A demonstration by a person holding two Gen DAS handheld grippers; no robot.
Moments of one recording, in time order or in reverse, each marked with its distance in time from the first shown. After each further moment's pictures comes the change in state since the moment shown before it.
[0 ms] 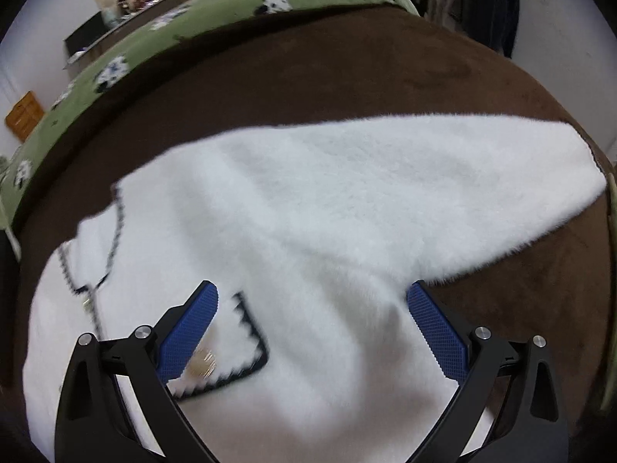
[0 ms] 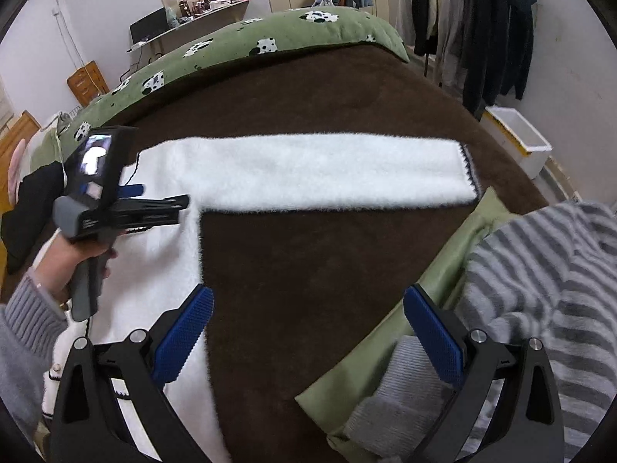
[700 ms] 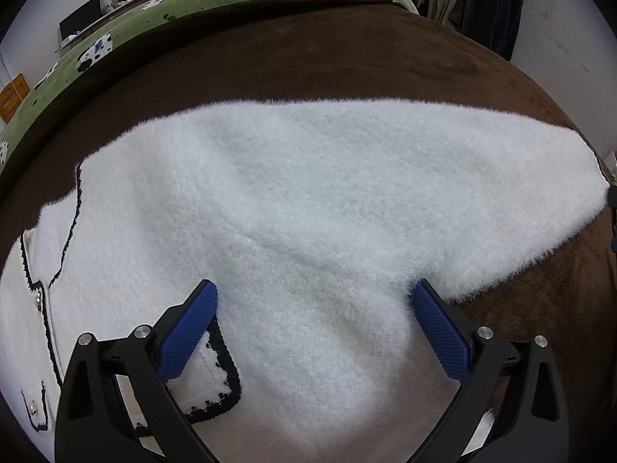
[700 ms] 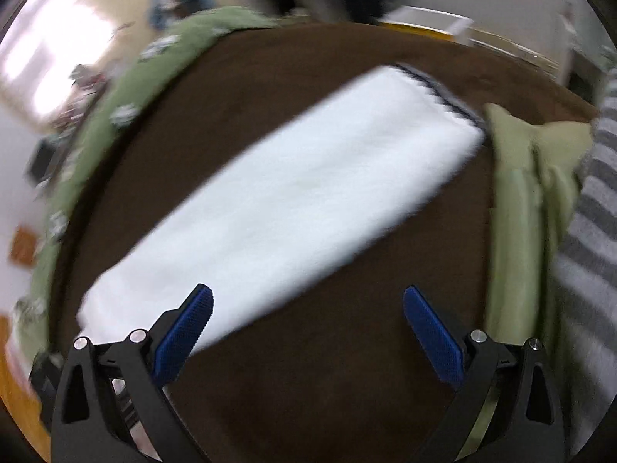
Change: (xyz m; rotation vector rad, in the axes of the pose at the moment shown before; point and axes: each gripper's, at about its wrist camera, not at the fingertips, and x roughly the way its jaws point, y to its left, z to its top) left arm 0.032 0.007 -0.010 -0.045 -0.020 -0.072; right arm 0.131 -0.083 0.058 0.633 0.017 -0.117
